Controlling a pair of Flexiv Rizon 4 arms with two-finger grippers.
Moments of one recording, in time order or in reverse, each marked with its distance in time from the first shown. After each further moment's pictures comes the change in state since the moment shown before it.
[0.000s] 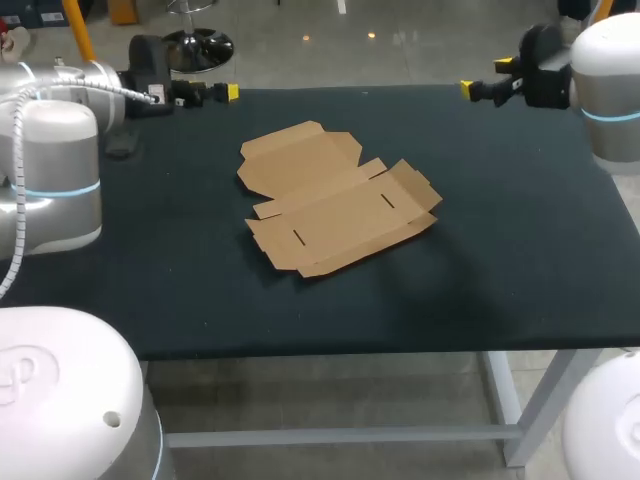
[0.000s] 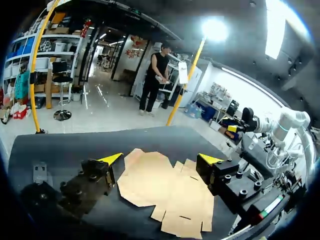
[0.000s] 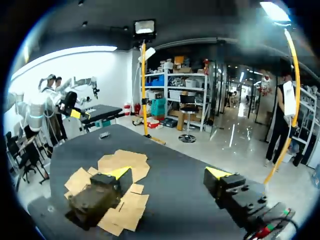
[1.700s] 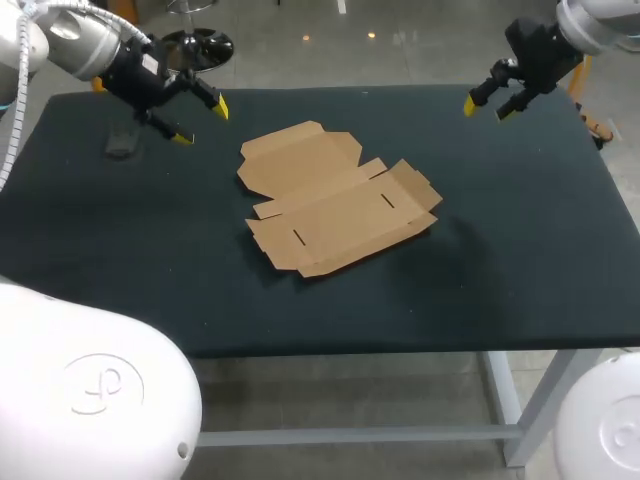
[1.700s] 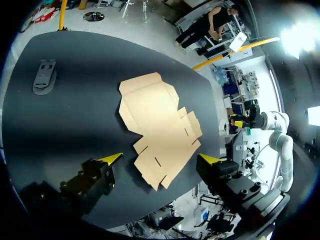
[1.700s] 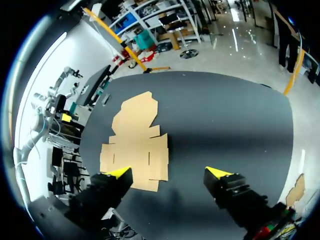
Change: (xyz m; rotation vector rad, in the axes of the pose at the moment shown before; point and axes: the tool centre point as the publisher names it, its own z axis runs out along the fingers) left arm 0.014 0.059 -0.036 -0.633 -0.083 -0.592; right arm 0.018 -0.064 -0.009 0.713 0.162 0.445
